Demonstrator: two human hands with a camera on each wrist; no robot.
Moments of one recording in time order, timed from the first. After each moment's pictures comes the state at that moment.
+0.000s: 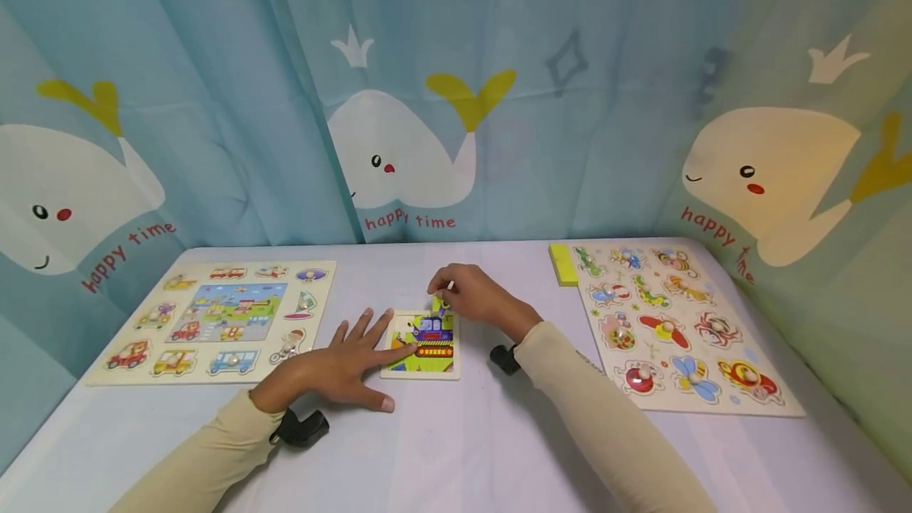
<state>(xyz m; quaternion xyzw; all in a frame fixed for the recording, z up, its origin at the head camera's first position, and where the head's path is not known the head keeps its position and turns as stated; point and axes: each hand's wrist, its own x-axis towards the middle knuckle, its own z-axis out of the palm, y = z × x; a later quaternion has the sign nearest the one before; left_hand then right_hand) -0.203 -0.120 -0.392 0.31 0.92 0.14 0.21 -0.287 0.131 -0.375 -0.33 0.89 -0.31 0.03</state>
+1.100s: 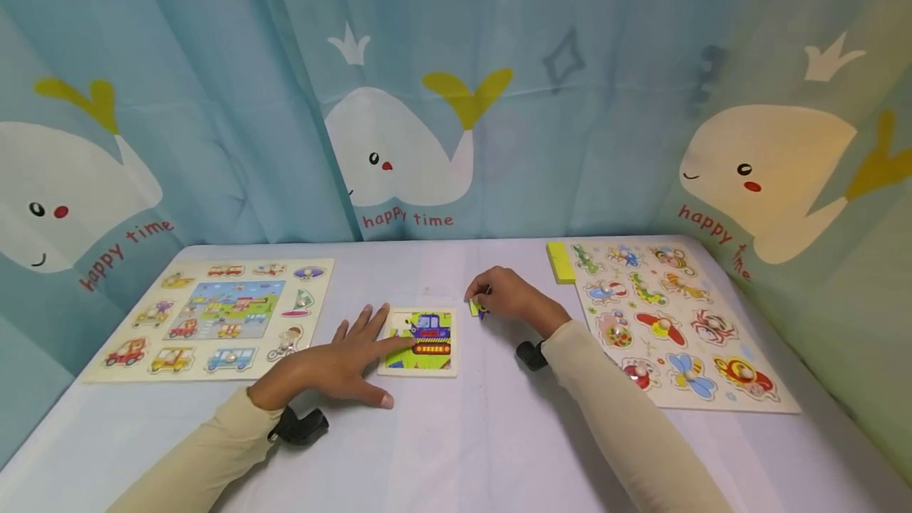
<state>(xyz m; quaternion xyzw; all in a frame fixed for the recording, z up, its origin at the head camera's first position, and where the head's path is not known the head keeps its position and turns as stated) -0.201 -0.115 -0.389 0.30 0.91 0.18 0.21 -0.295 0.177 -0.385 -0.22 0.93 -0.28 0.11</state>
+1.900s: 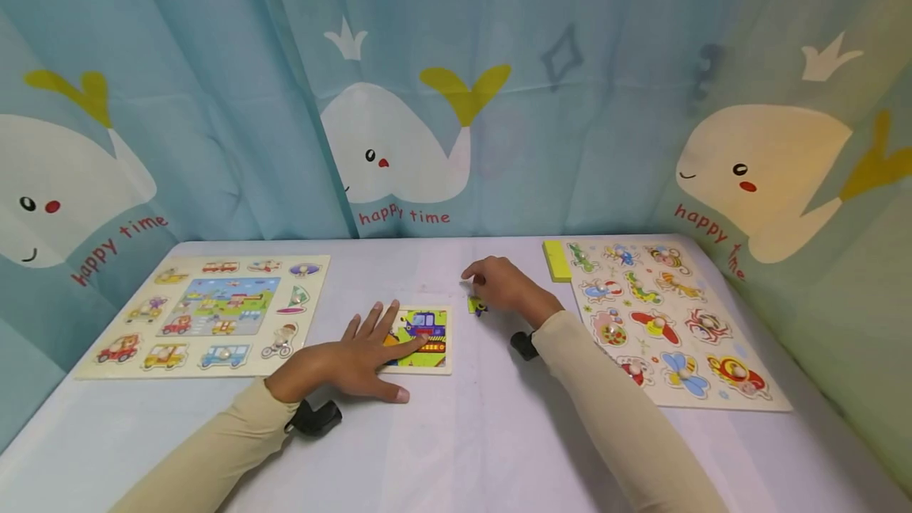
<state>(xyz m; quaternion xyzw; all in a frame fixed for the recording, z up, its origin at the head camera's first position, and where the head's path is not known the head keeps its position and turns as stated) -0.207 -0.091 -0.394 0.30 0.92 0.10 0.22 -0.302 0.174 -0.379 -0.21 0.94 -0.24 0.09</state>
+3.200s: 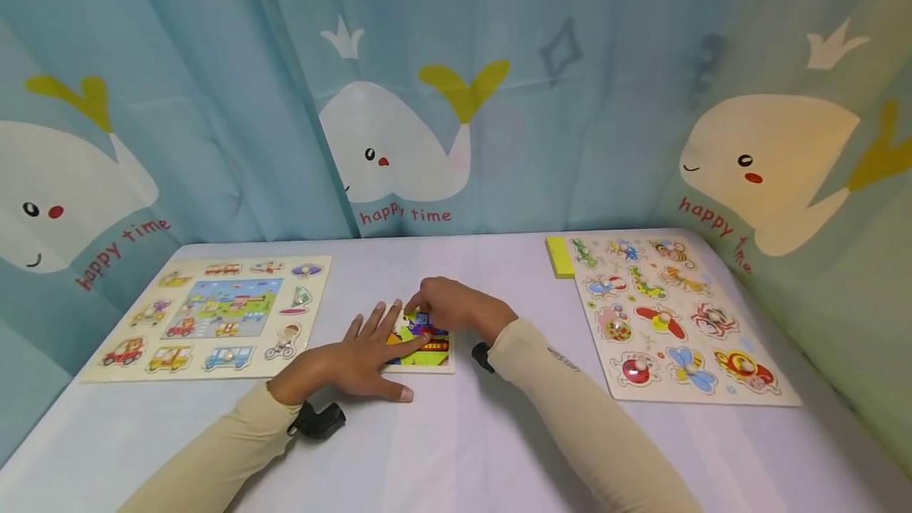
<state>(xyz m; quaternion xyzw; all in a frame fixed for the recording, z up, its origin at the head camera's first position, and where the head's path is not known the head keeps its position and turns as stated) -0.207 -0.093 -0.396 0.30 0.92 0.11 0.22 -0.276 0.105 -0.375 -0.38 0.90 -0.17 0.13</state>
